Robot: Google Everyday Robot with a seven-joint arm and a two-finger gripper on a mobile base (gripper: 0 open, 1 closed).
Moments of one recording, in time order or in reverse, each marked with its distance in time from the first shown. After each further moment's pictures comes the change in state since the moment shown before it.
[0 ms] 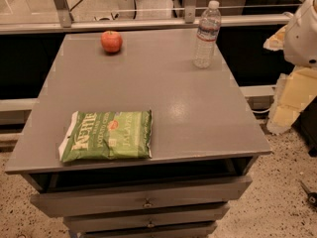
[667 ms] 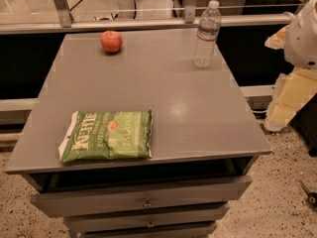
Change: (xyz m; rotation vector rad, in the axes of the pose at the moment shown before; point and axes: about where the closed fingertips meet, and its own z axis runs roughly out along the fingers) arm 0.002 -0.008 0.005 0.034 -0.029 0.016
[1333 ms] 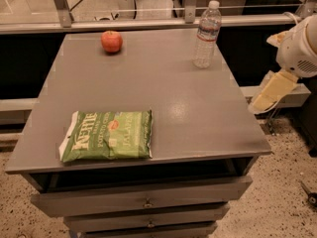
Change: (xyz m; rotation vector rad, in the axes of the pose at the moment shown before) arm 0.019 -0.071 0.057 0.167 -0.137 0.107
